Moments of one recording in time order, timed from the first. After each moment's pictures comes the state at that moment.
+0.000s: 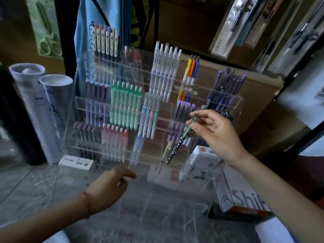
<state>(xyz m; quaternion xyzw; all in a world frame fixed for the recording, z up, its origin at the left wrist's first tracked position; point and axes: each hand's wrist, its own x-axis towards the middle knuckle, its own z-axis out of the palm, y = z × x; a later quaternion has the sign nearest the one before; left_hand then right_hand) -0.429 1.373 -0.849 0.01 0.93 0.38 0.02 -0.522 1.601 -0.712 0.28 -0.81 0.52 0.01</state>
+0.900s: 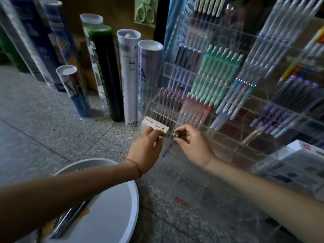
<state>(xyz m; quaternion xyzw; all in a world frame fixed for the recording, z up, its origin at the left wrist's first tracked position) -0.390 1.316 -0.891 -0.16 0.90 0.32 -0.23 -0.489 1.439 -0.865 0.35 -0.82 0.44 -0.14</state>
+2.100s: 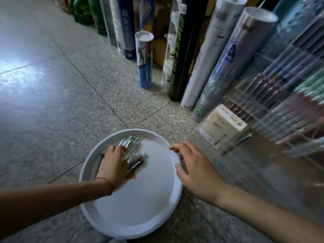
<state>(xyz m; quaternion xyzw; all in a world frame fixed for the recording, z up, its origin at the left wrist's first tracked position) -0.199 1.242 -0.996 -0.51 0.80 0.30 -0.08 -0.383 1.377 -0.908 0.63 -0.72 0.23 -0.19</state>
